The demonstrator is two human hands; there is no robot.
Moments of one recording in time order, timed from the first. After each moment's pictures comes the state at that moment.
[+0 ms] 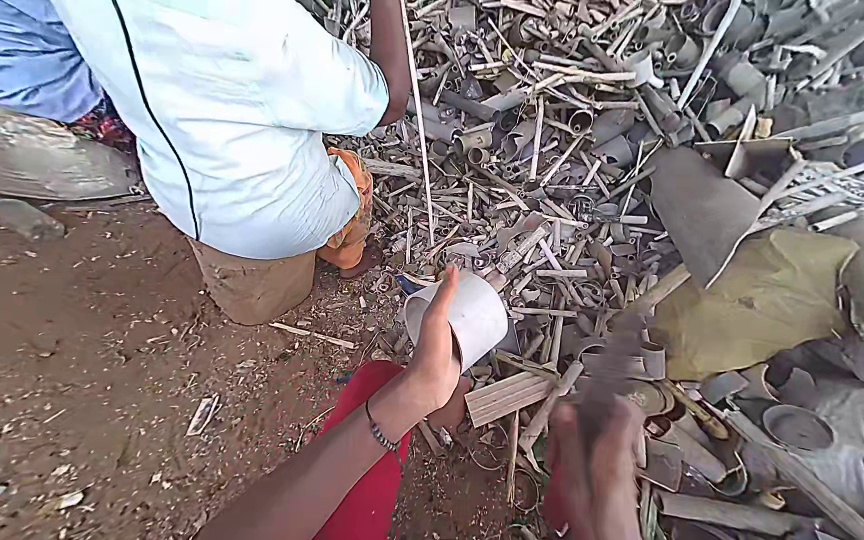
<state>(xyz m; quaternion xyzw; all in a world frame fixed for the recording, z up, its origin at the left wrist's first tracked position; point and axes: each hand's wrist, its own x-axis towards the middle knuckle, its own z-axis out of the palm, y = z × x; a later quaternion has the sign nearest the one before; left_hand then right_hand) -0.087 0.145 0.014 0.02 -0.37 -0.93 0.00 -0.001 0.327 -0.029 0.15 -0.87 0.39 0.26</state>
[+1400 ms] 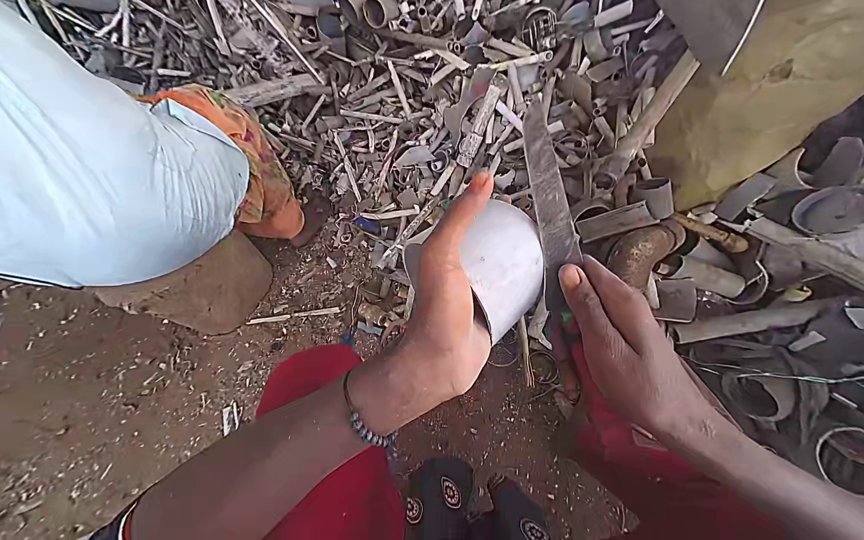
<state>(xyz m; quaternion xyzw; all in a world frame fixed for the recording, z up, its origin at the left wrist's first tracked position) -0.102 0.241 0.020 0.05 -0.47 -0.87 -0.16 -0.048 0.388 -0.019 0.02 -0.81 0.58 0.04</state>
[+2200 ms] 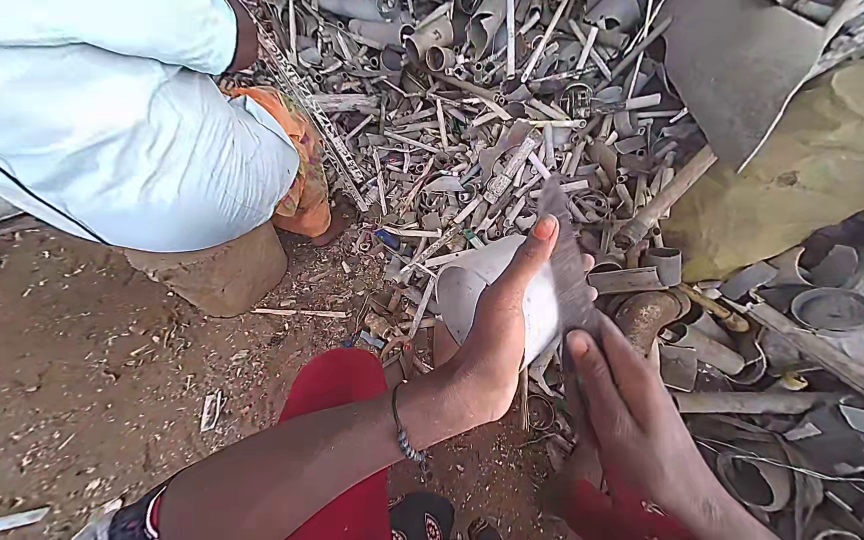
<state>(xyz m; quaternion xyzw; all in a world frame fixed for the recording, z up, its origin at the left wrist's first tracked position) -0.095 0.222 0.019 -0.01 -0.48 -0.86 -0.17 -0.042 0.367 -0.025 0.10 -0.86 0.49 0.10</state>
